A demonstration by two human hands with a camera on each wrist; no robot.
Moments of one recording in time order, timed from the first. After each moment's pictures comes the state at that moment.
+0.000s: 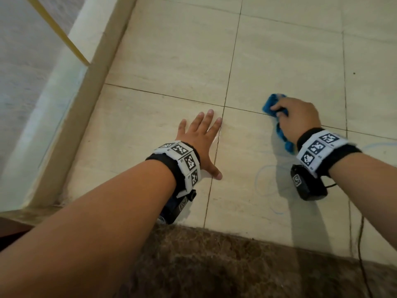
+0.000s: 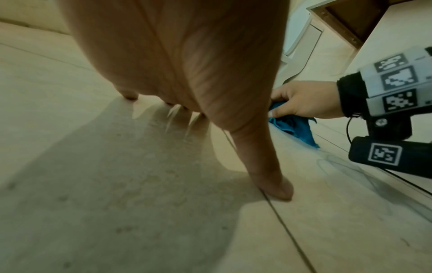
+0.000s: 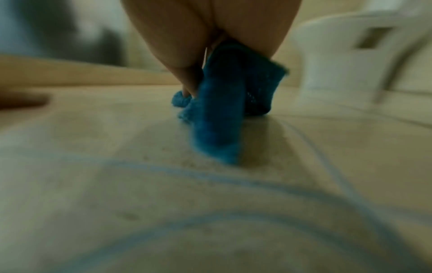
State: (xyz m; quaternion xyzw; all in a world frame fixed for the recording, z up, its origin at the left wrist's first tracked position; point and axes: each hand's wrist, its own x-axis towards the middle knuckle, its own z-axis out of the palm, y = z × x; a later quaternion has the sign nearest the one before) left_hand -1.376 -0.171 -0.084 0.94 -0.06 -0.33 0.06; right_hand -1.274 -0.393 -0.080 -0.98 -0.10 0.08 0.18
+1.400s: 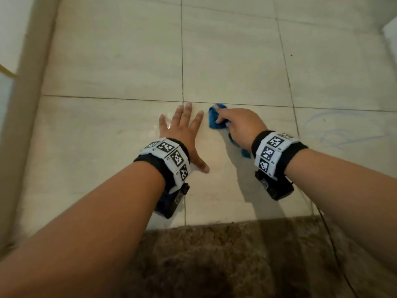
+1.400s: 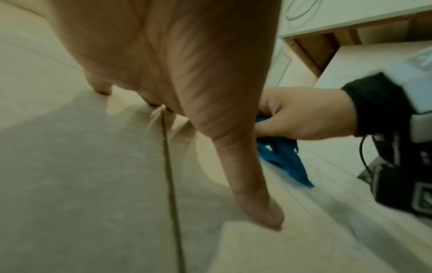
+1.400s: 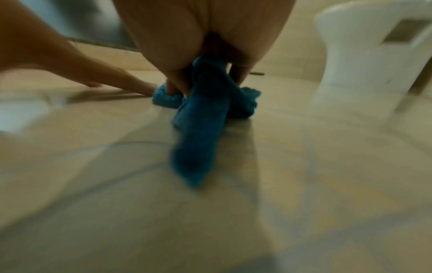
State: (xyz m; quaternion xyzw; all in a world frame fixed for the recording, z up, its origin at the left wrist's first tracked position) left_hand -1.357 -0.206 -0.083 0.94 -0.10 -0.33 0.04; right_hand -1.319 -0.380 -0.081 -0.96 -0.15 0.17 0.14
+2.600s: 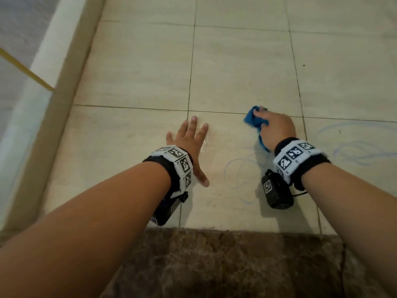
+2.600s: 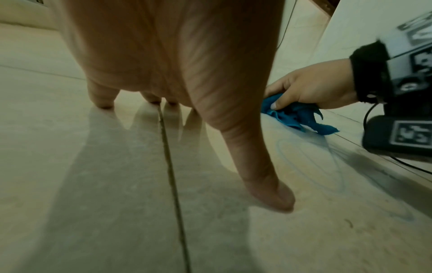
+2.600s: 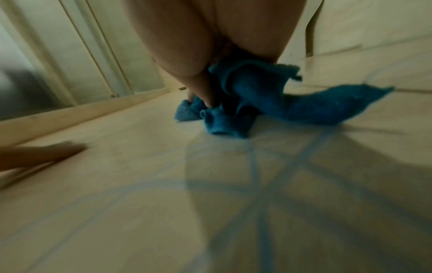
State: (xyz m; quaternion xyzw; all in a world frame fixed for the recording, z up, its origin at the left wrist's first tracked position) left_hand -1.368 -0.225 -0.069 0.92 -0.06 -0.38 0.04; right_hand -1.306 -0.444 -0.092 -0.94 0.02 0.10 0.32
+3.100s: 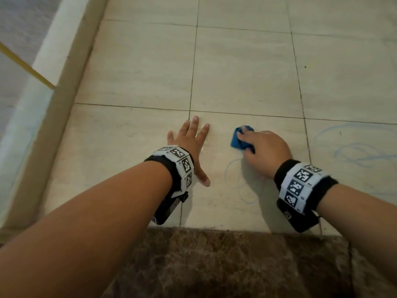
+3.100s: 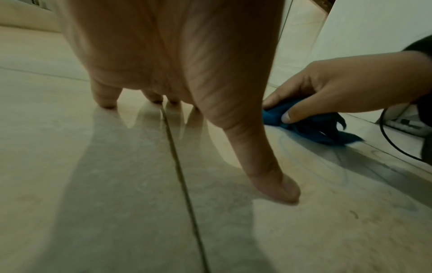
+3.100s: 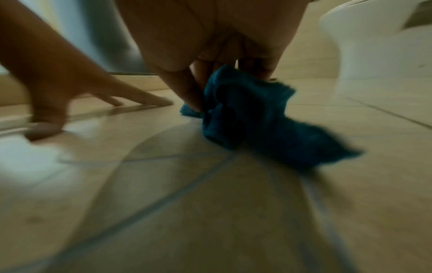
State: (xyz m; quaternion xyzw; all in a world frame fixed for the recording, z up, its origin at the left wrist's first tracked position) left_hand -1.367 -0.223 -0.072 0.93 -0.06 -0.37 0.03; right_hand -1.351 -0.430 -0.074 -0.98 -0.15 0.13 0.10
